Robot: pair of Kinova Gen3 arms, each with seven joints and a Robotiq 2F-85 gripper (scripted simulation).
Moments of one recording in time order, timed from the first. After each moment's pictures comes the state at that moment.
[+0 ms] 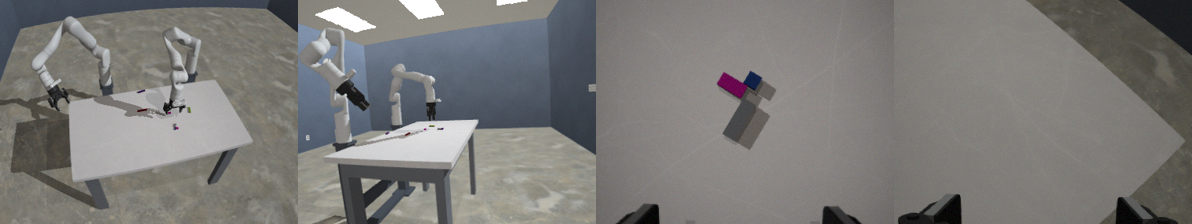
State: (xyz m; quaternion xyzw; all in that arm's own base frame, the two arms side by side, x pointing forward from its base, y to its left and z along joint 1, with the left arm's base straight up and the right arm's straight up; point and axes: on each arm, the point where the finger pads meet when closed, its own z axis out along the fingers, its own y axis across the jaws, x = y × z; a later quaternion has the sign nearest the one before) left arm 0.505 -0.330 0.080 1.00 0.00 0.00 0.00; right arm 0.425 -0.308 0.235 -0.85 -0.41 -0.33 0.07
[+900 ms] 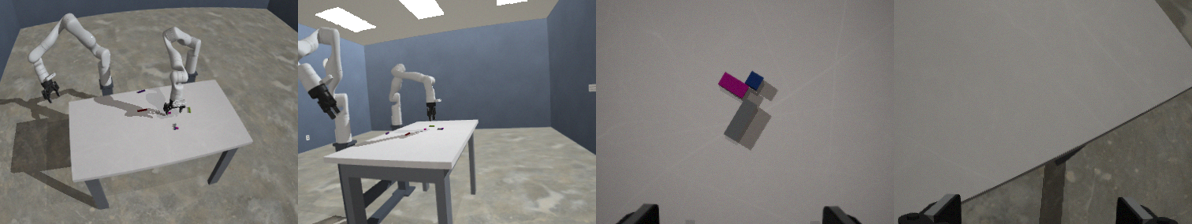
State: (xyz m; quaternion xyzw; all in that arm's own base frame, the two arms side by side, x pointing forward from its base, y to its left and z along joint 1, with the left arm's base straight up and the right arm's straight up) left arm 0.505 -0.329 0.080 1.00 0.00 0.00 0.00; right arm 0.312 -0.376 0.212 -0.84 -0.49 -0.24 0.00
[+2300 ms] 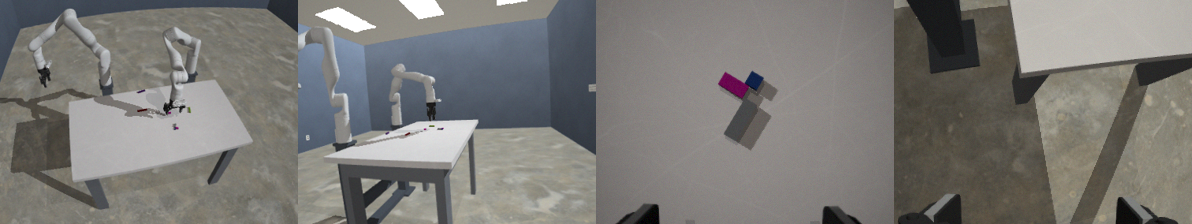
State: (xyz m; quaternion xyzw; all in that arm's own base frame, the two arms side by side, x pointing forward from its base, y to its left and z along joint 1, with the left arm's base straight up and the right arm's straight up) left arm 0.505 -0.329 0.080 1.00 0.00 0.00 0.00; right arm 0.111 -0.439 0.196 -0.78 -0.62 -0.09 -0.03
